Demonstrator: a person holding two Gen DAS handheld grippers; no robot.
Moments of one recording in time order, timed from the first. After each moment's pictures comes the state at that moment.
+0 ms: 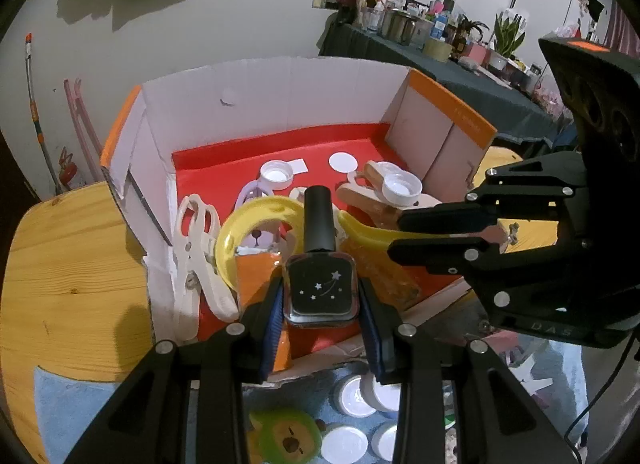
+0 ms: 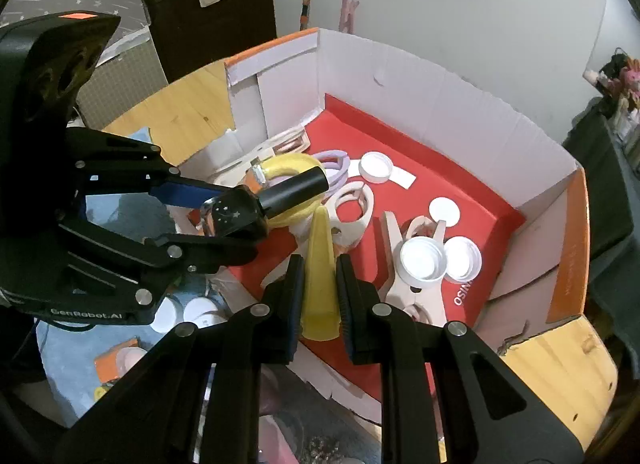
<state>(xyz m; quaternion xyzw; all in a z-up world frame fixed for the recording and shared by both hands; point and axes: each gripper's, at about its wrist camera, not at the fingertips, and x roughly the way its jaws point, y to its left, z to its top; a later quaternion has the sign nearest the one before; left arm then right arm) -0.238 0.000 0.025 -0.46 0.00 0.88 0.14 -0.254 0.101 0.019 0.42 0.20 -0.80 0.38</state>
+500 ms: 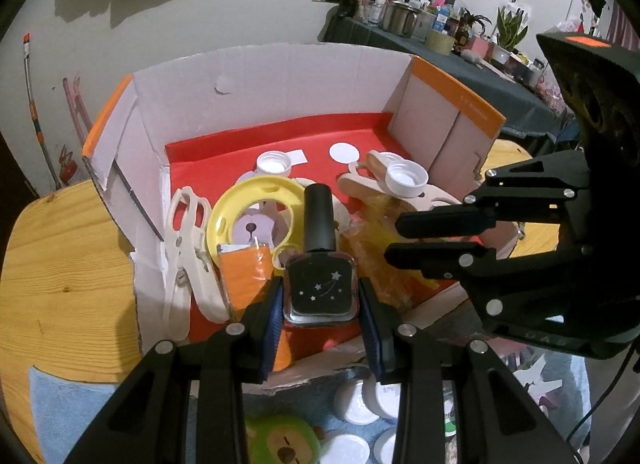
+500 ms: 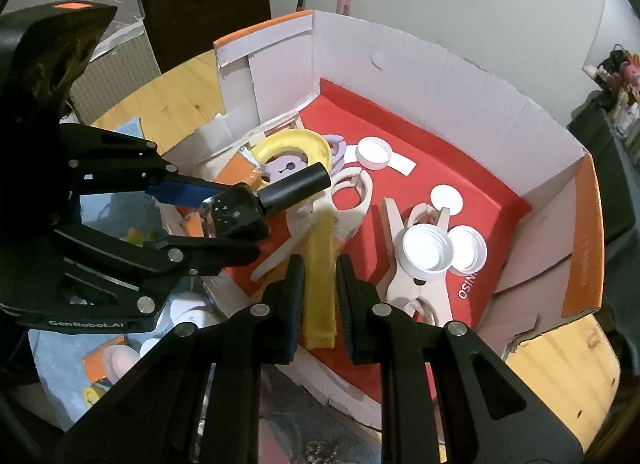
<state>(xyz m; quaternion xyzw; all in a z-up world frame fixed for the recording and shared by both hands) -0.241 0.006 0.013 -0.47 0.00 0.87 0.14 -0.258 0.101 0.006 0.43 0.20 -0.79 0.38</state>
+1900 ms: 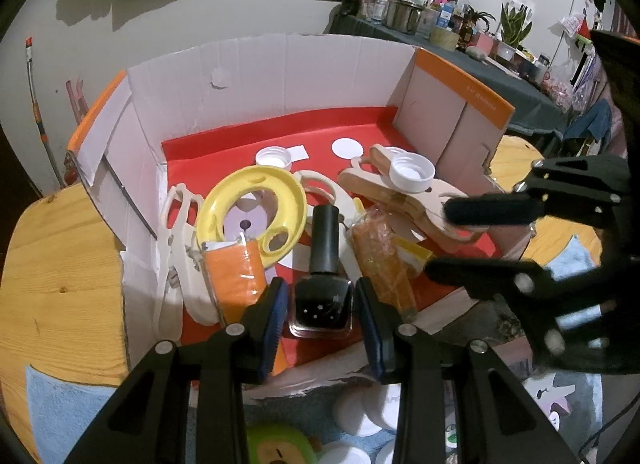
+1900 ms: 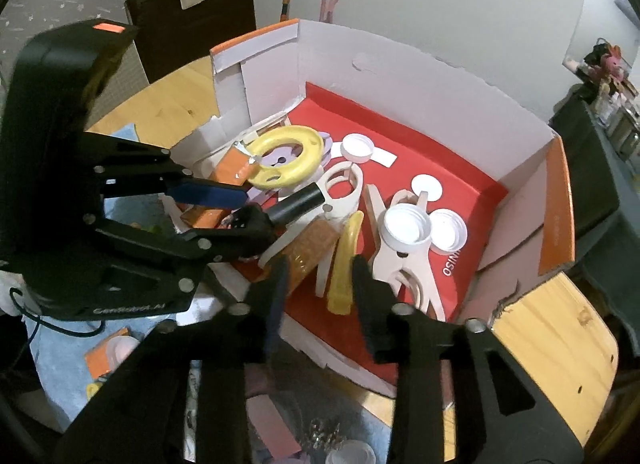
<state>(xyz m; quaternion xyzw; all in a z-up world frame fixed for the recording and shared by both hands) -0.245 0.015 -0.001 -0.46 0.02 0.88 0.12 -0.242 0.116 0.015 0.42 0.19 -0.81 0.36</state>
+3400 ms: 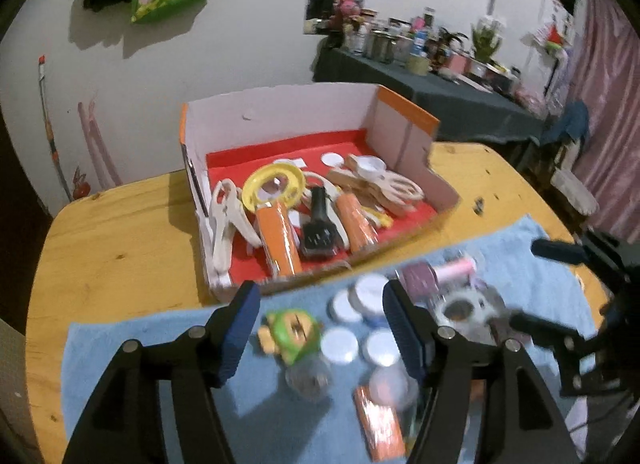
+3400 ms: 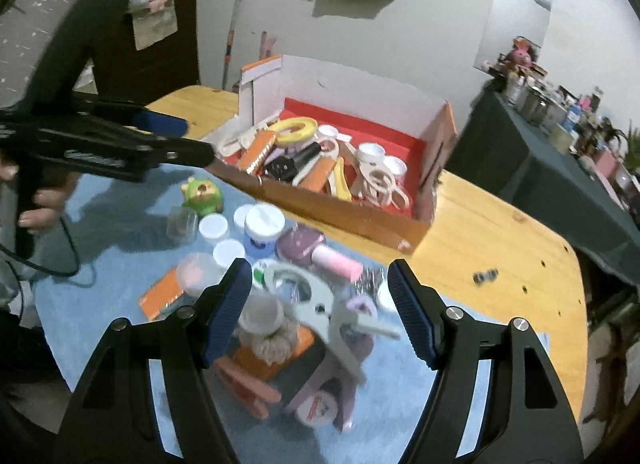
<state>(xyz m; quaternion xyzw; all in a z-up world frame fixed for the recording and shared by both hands) -0.143 -0.020 0.054 -0.41 0.03 0.90 0.15 -0.095 0.173 0.041 0.36 0.16 -0.89 0.23</state>
